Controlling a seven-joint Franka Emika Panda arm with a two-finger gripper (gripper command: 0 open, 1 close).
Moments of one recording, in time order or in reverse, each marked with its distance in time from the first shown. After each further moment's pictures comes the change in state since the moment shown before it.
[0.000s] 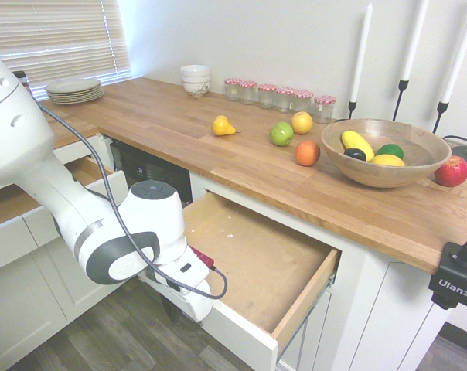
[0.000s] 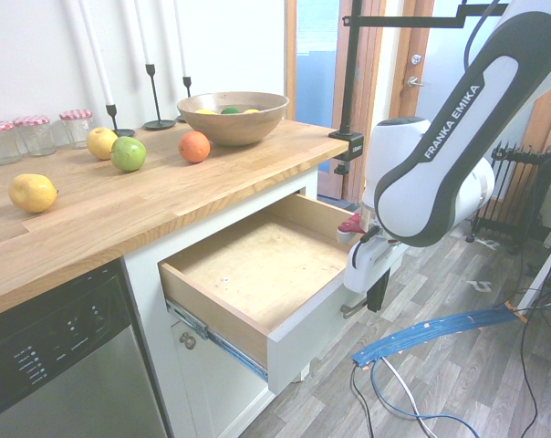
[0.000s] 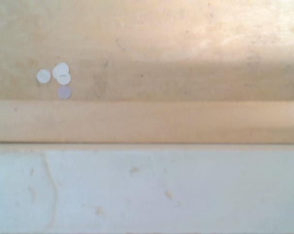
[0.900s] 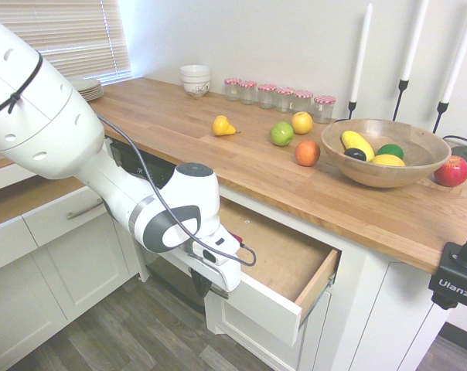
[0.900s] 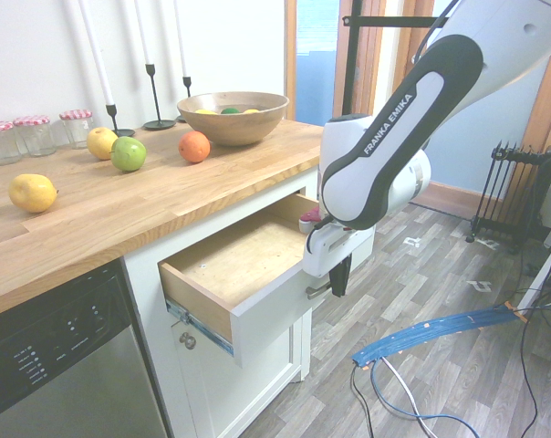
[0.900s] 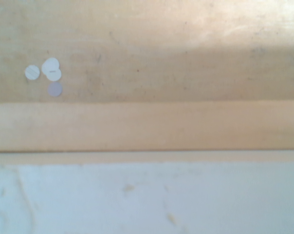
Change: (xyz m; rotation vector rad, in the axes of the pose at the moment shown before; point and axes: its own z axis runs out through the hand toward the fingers) arm 0.062 -0.062 0.009 -0.022 -0.009 0.017
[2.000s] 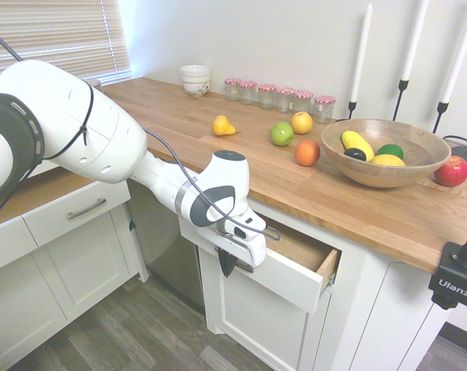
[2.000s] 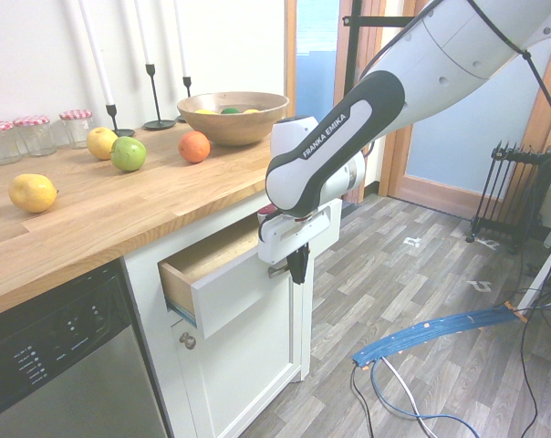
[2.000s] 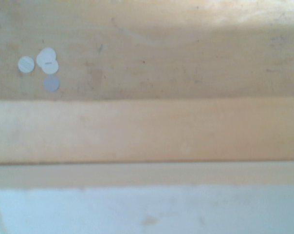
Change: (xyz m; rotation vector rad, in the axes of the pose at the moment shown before) arm 0.065 -0.071 0.006 -0.018 -0.008 0.005
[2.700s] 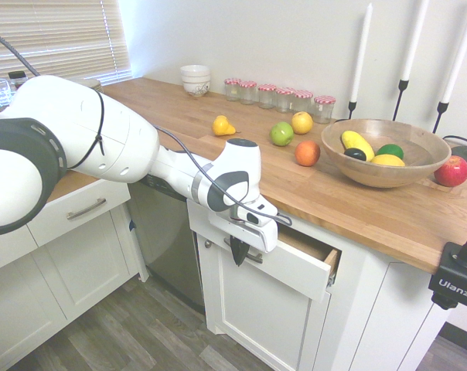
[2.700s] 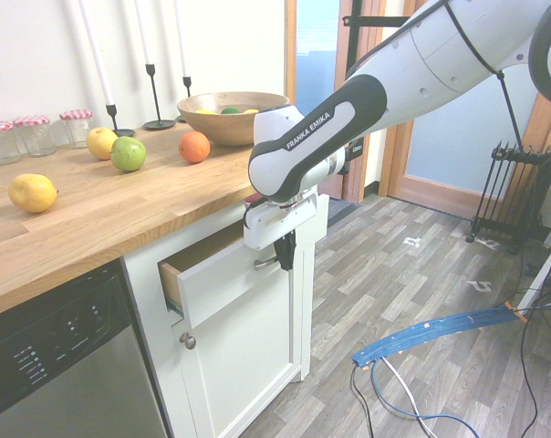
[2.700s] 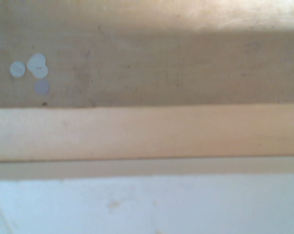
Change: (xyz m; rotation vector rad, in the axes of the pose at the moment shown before) arm 0.032 -0.025 -0.017 -0.019 0.015 0.010
